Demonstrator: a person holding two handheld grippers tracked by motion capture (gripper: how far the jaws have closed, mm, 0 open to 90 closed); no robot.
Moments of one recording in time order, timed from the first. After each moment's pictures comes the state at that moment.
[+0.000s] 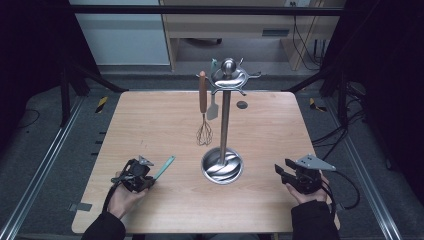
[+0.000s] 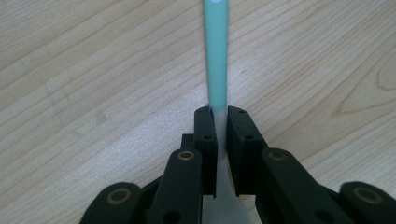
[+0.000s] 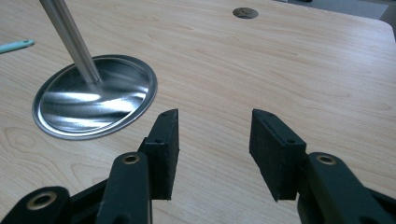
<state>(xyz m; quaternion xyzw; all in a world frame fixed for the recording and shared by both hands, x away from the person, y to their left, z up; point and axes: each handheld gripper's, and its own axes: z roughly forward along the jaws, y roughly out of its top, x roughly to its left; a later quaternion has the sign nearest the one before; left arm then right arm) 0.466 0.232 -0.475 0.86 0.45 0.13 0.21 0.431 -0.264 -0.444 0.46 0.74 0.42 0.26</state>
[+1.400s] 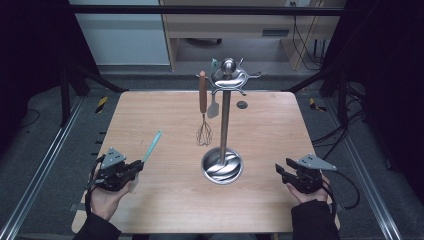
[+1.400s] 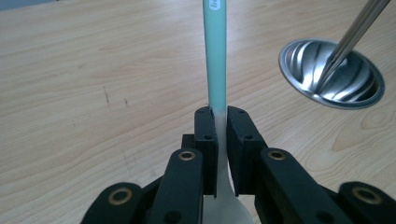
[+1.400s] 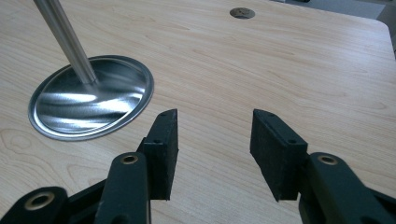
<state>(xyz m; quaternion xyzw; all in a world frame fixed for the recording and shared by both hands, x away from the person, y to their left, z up) 0.427 0.268 -0.406 0.76 0.45 0.22 0.41 0.431 -0.266 -0.444 0.46 0.74 0.42 0.27</state>
